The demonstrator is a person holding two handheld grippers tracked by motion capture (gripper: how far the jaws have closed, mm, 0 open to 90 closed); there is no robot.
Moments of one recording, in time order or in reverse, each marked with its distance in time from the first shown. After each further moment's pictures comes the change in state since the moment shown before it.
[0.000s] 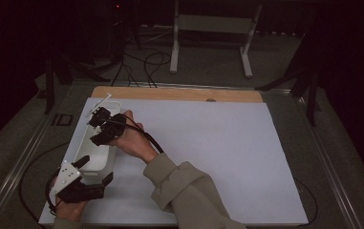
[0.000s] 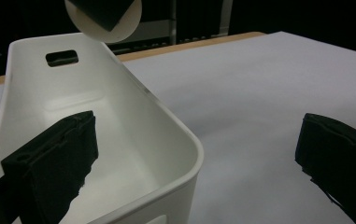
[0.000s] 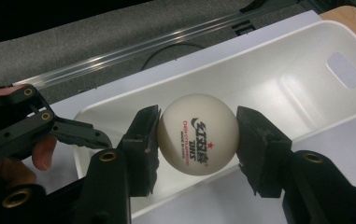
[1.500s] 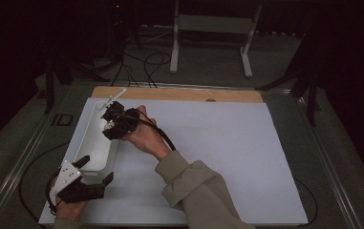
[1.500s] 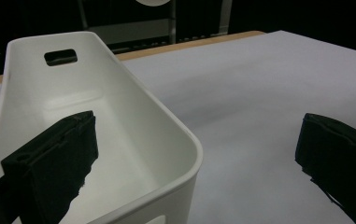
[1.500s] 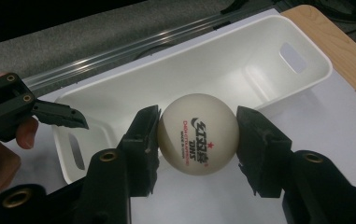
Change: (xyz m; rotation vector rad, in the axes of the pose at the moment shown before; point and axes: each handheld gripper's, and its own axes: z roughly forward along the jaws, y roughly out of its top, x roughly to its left) left arm 0.000 0.000 0.001 -0.001 -0.003 -0.004; right arm -0.018 -0.012 -0.031 -0.012 -0.057 0.024
